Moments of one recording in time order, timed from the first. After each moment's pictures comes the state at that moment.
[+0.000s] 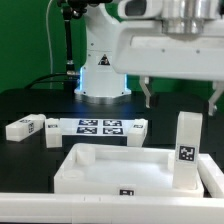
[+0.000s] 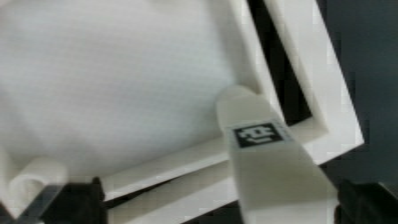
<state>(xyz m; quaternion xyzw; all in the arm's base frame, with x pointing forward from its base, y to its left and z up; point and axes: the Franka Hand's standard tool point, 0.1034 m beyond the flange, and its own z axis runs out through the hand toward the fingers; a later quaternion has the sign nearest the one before) 0.613 0.060 0.139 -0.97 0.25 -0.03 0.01</state>
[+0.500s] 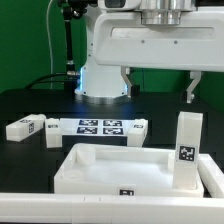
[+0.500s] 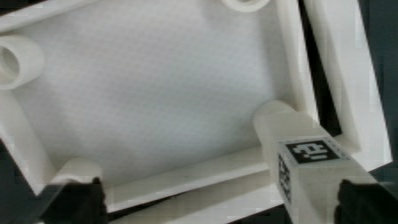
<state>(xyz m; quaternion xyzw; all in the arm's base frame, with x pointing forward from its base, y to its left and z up) 0.598 0.045 0.138 -0.97 0.23 -0.02 0.01</state>
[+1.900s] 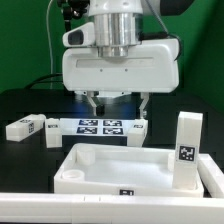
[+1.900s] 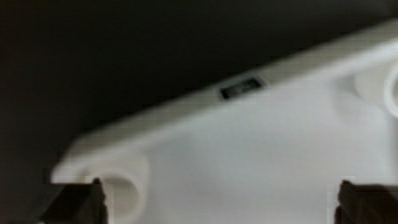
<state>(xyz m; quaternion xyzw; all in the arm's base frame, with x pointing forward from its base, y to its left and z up) 0.500 -0.006 0.078 -0.97 0.25 -0.03 0.05</state>
